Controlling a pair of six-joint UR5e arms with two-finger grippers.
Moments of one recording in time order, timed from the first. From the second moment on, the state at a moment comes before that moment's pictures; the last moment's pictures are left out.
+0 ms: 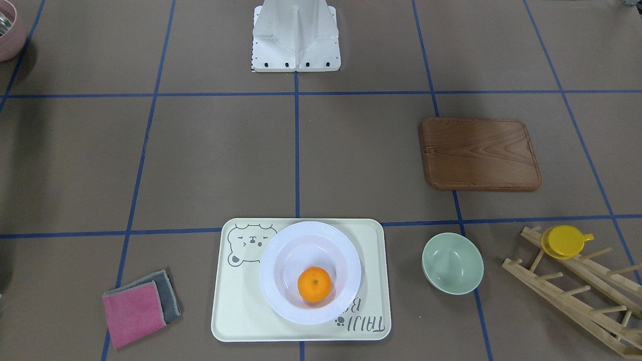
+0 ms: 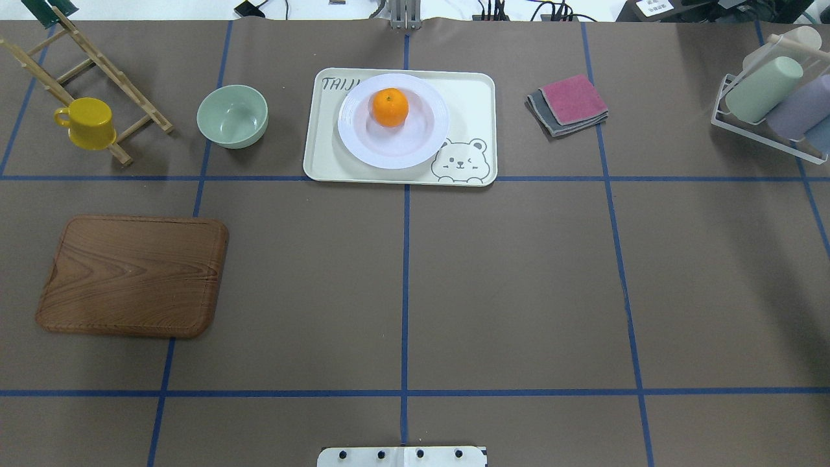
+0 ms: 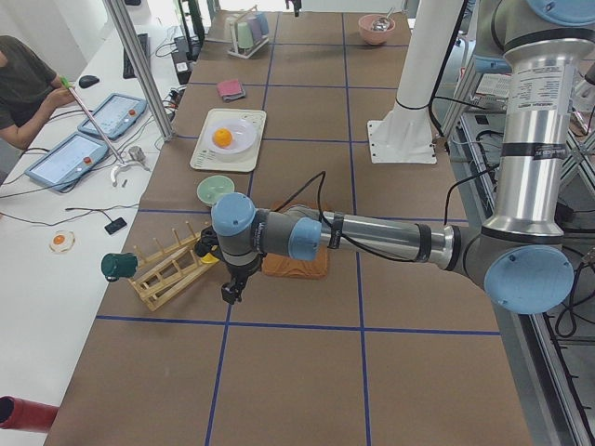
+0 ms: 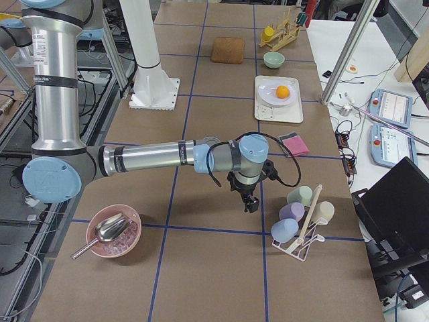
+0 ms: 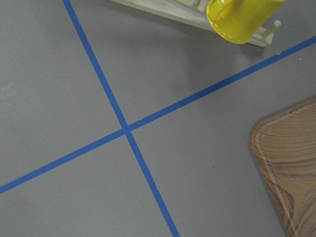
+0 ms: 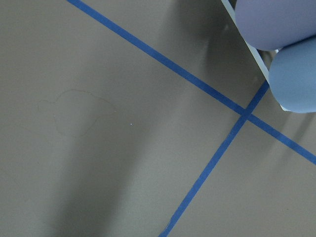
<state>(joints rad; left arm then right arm) -1.50 -1.61 -1.66 -1.62 -2.37 0.29 1.44 -1.59 1.73 -1.61 2.32 -0.42</state>
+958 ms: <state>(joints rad) -1.50 -1.63 -1.64 -1.62 -2.37 0.30 1.44 -1.59 1.73 -1.61 2.32 -0.41</state>
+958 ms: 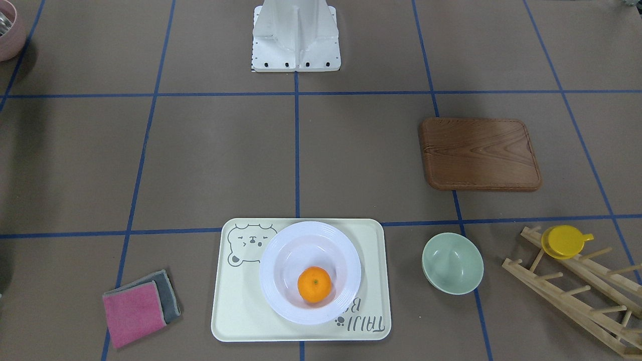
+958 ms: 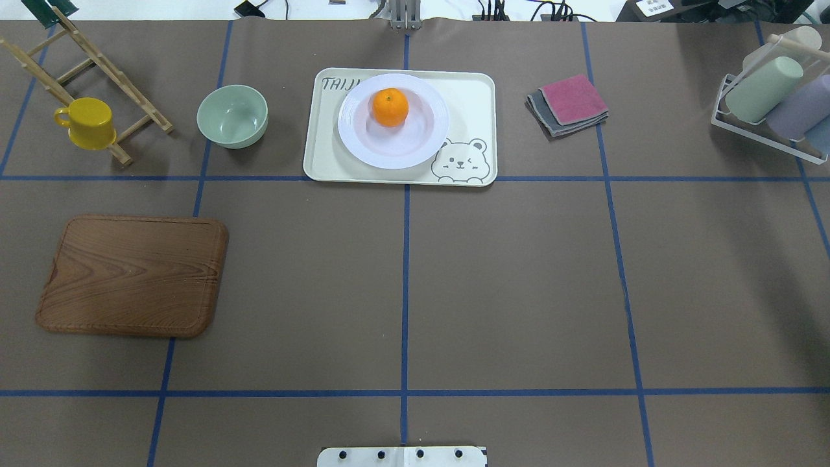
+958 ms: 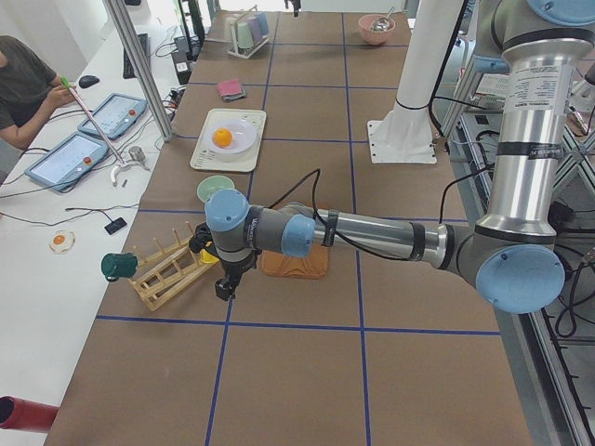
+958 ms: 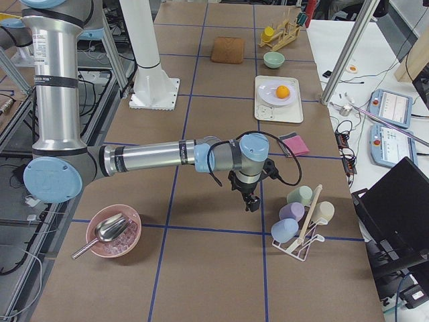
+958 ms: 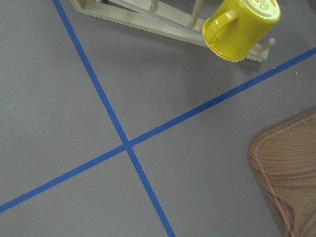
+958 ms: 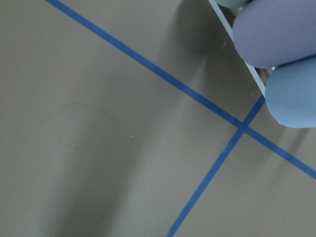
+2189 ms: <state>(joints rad) -1.50 -1.62 -1.64 -1.70 -2.37 0.29 1.41 -1.59 1.71 -1.61 2.36 -0.41</state>
